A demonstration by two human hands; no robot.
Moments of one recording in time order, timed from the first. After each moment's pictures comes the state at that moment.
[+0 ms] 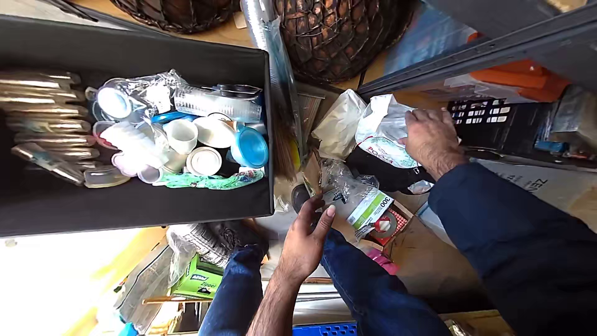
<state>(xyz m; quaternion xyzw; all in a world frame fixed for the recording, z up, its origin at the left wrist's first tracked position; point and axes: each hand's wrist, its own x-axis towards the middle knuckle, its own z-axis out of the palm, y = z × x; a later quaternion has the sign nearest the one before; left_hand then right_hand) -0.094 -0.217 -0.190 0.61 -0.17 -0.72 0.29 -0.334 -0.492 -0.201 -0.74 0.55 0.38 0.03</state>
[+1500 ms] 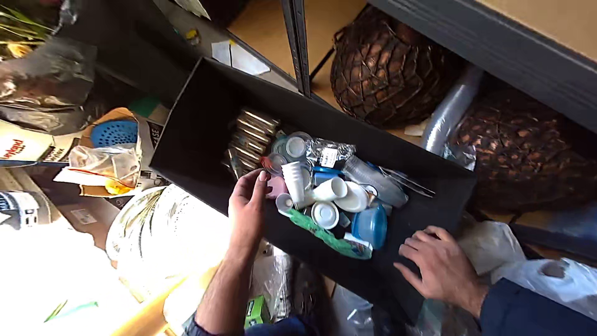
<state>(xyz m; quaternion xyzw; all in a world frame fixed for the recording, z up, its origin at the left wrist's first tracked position) 0.299 -0.180 -0.201 0.81 -0.04 -0.27 0.52 -0.063 -0.384 -0.284 -0.99 0.08 0.07 0.09</state>
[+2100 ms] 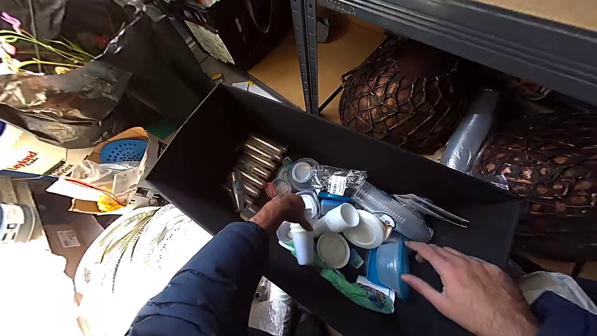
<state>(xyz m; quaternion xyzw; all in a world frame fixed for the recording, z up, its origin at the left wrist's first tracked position) 0.345 -0.260 -0.356 0.74 -0.43 -0.48 -0.19 -0.025 -0.389 -0.296 -0.96 0.23 0.07 0.12</state>
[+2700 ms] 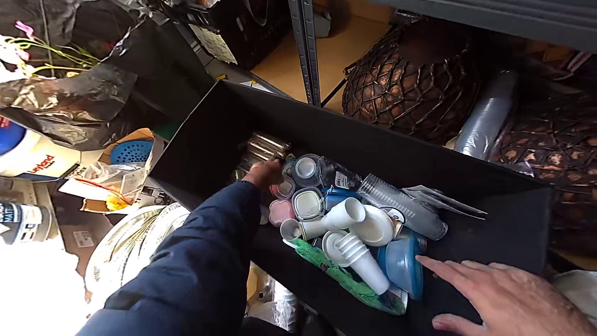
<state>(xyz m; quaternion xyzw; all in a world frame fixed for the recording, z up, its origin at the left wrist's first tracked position) 0.455 -0.266 -0.397 0.85 -0.35 -0.34 -0.19 -0.039 -0.395 -0.273 -0.95 0.13 0.25 0.15</state>
